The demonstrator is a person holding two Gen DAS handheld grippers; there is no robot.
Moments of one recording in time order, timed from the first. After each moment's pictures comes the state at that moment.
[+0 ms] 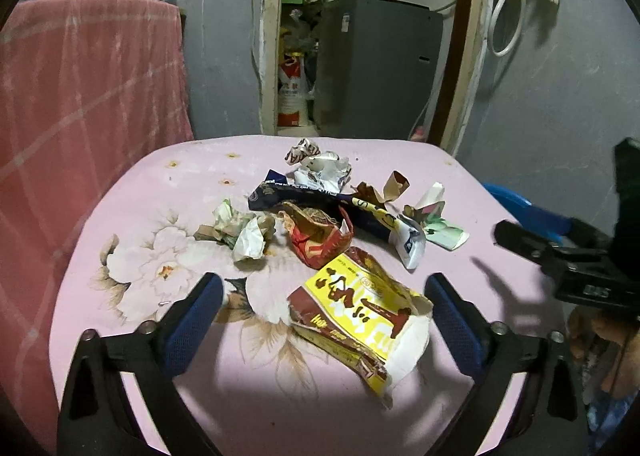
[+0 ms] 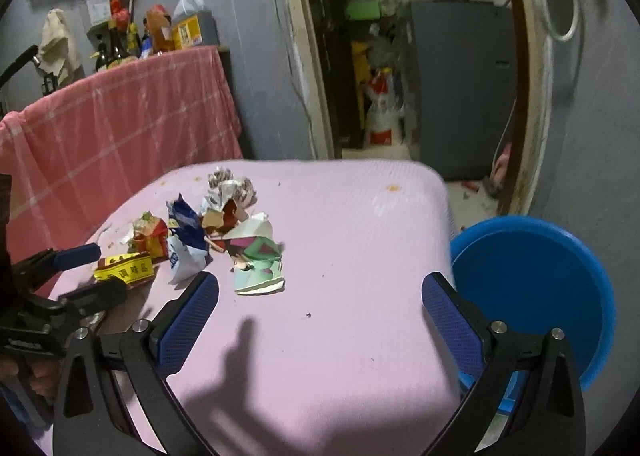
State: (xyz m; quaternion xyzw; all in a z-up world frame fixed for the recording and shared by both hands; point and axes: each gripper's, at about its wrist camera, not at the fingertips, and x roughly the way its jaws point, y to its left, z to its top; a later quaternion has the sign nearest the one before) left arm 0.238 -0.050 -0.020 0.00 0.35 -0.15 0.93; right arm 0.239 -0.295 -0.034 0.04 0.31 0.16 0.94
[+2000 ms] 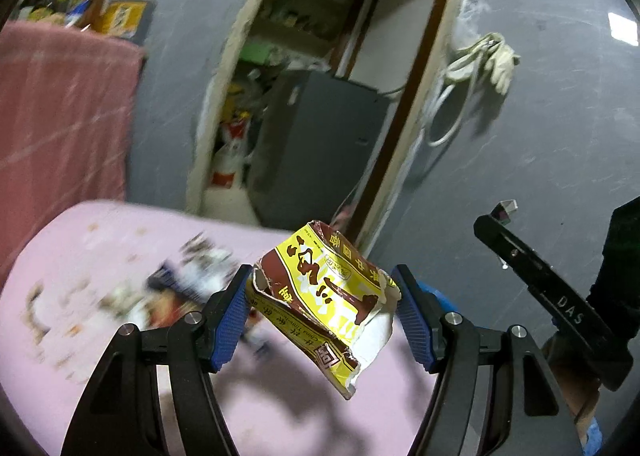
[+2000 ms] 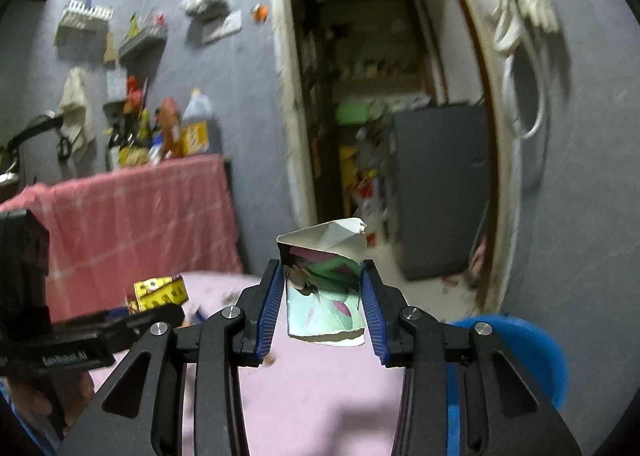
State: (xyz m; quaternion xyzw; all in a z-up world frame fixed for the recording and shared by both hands) left arm 0.234 -0.098 0.044 -0.12 0.22 -0.25 0.94; right arm 0.183 -0.320 0.055 0.05 0.11 0.12 0.99
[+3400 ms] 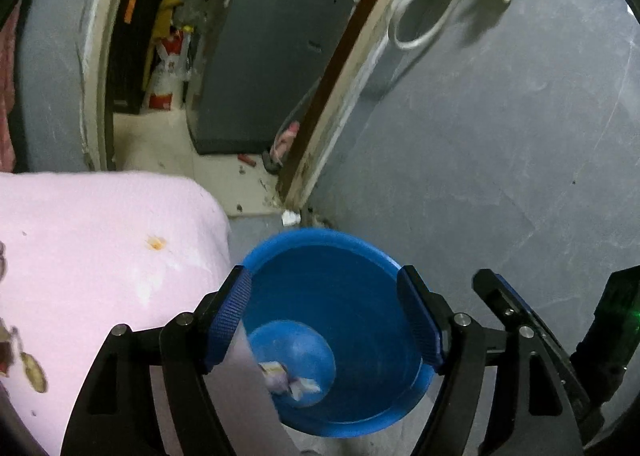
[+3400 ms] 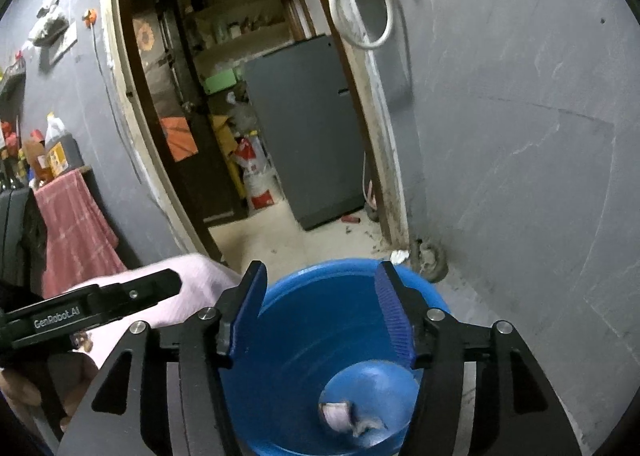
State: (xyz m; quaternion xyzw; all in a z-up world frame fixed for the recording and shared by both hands) left arm 0.345 -0.278 -0.012 -0.09 0.36 -0.31 0.87; right arm 0.224 -0.497 -0.022 0.16 0.21 -0.04 0.96
